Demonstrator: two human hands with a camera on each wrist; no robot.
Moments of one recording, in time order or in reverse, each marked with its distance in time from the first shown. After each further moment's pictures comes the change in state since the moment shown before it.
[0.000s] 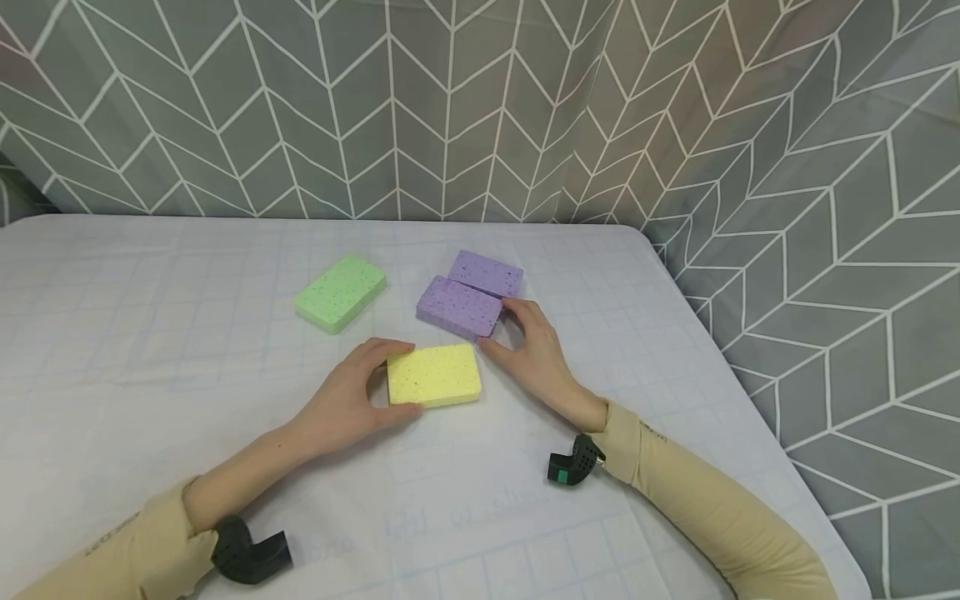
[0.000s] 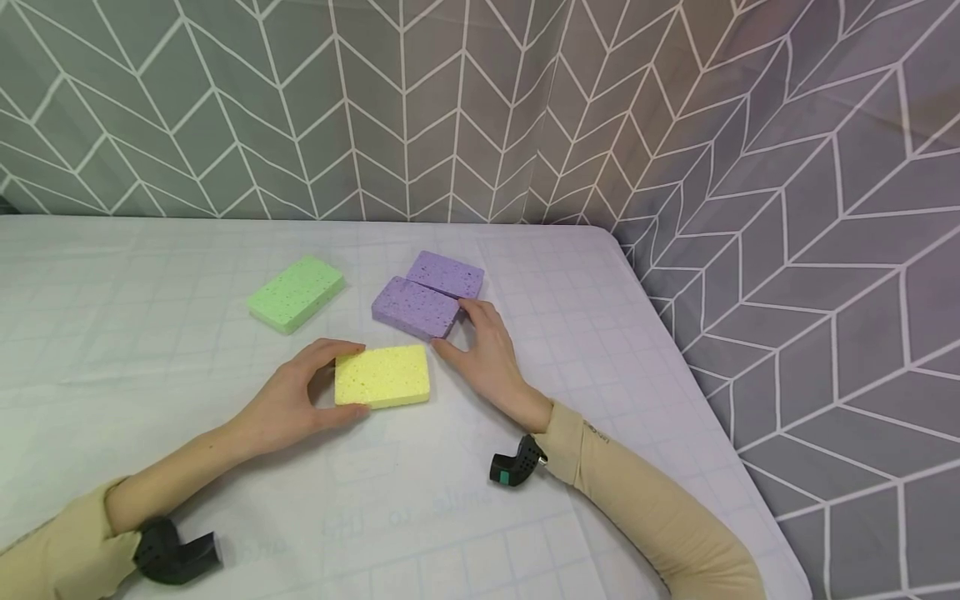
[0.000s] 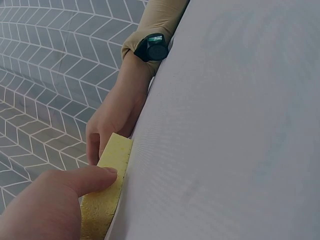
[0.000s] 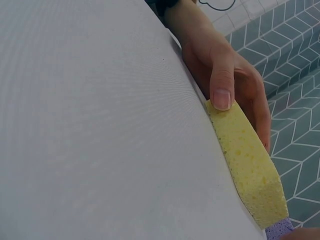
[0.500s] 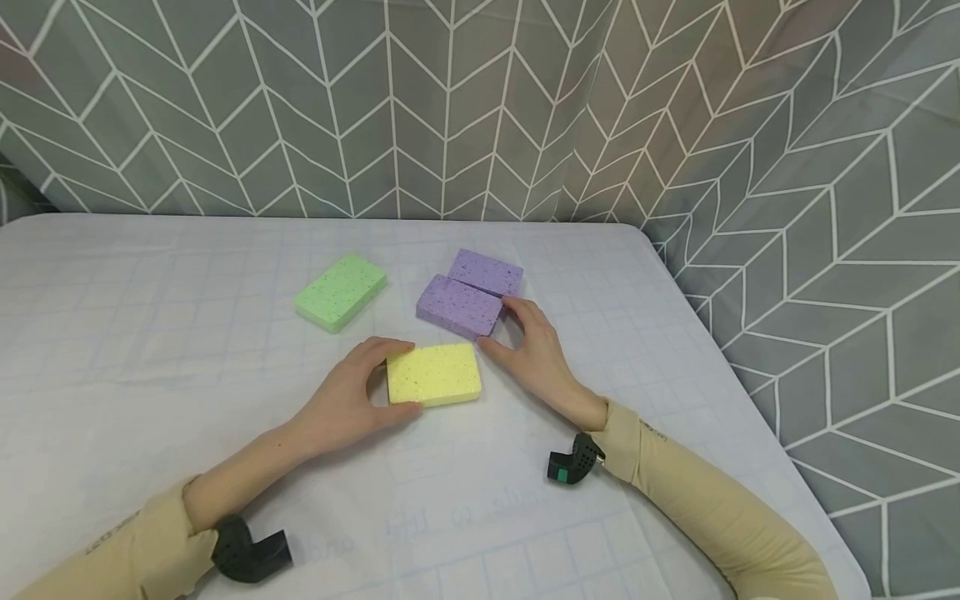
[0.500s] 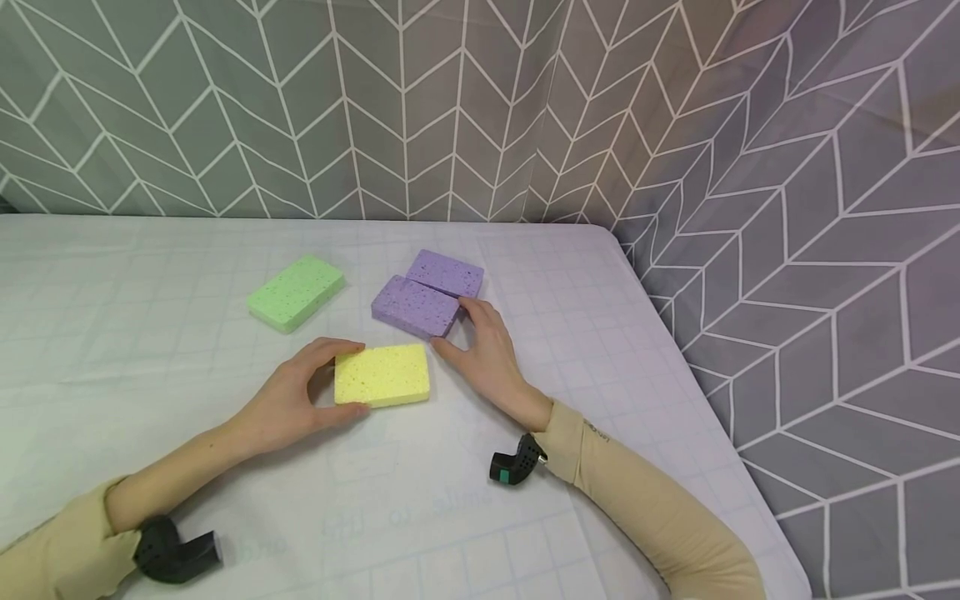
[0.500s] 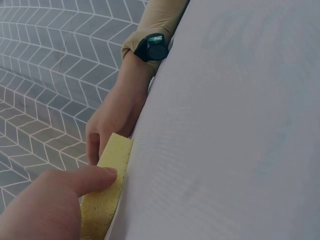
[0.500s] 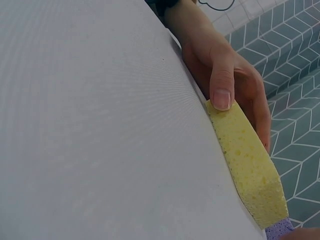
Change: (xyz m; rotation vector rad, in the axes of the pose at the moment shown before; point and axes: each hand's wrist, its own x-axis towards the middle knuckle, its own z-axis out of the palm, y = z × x) left_hand 0.000 -0.001 0.000 0.005 0.003 0.010; right_hand 0.000 0.000 0.000 -0.020 0.000 0.004
